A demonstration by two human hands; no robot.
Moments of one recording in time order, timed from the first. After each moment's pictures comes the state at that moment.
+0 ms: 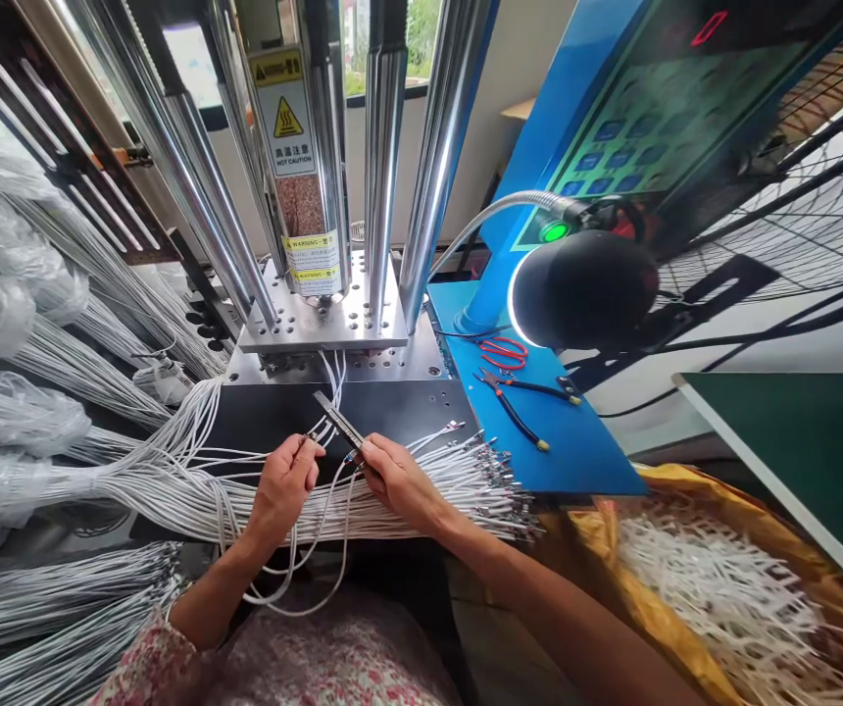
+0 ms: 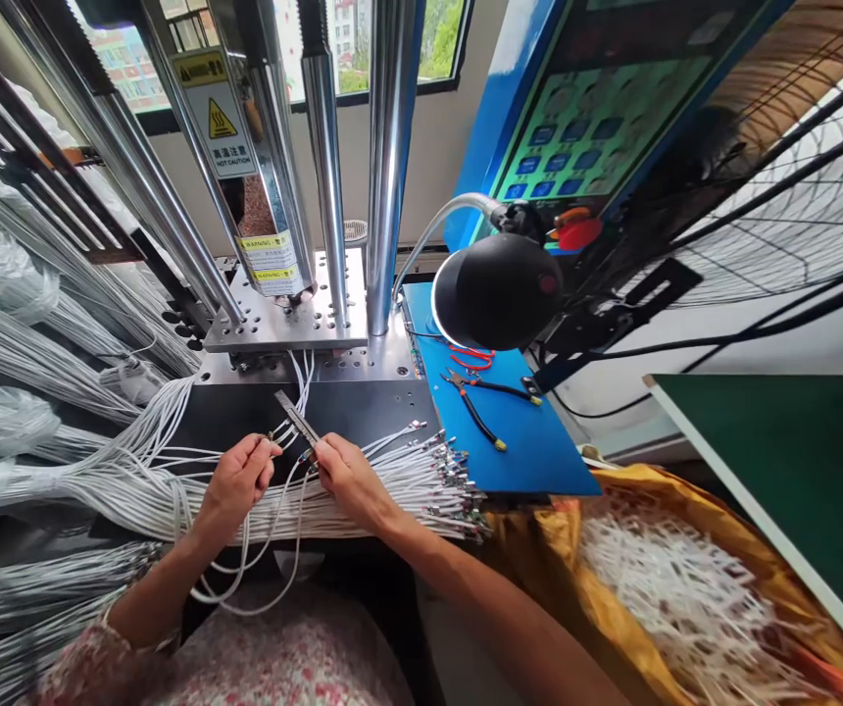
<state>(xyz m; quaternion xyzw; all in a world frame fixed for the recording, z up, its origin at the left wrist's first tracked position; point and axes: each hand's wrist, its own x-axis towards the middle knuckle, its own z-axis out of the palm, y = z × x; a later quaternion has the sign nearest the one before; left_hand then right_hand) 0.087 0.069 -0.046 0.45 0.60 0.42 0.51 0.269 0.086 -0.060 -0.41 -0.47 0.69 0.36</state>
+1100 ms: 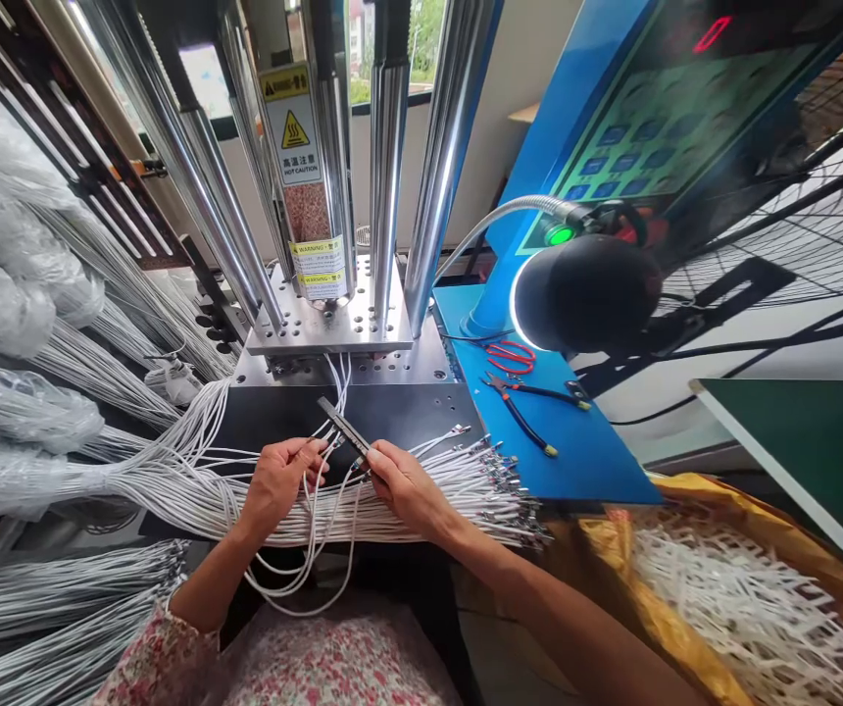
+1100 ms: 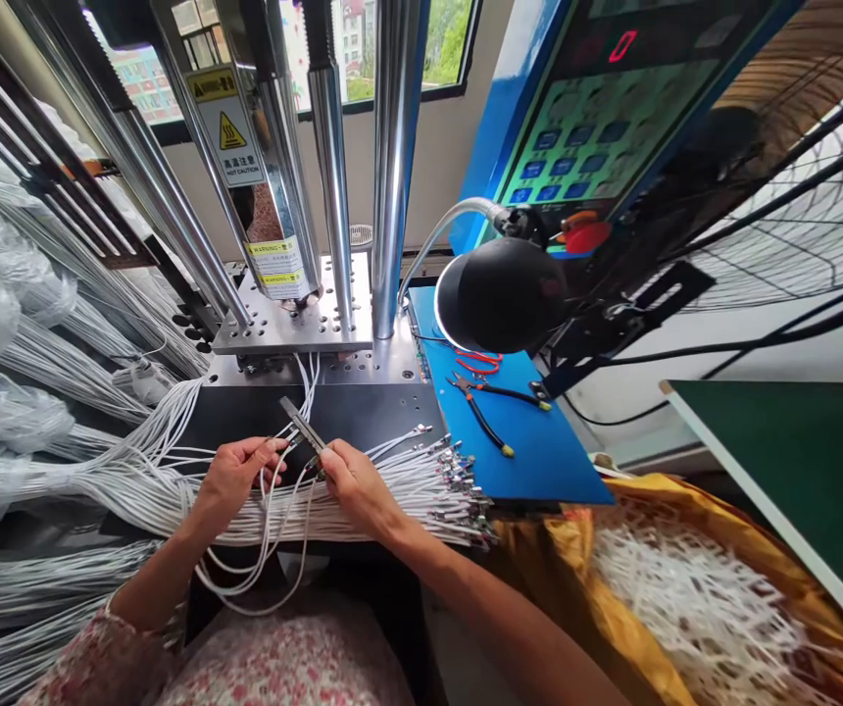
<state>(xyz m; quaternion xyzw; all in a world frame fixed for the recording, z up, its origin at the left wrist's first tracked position) 0.075 0.075 -0.042 0.45 0.61 0.38 0.53 0.275 0.083 -0.064 -0.41 -0.52 0.66 0.36</state>
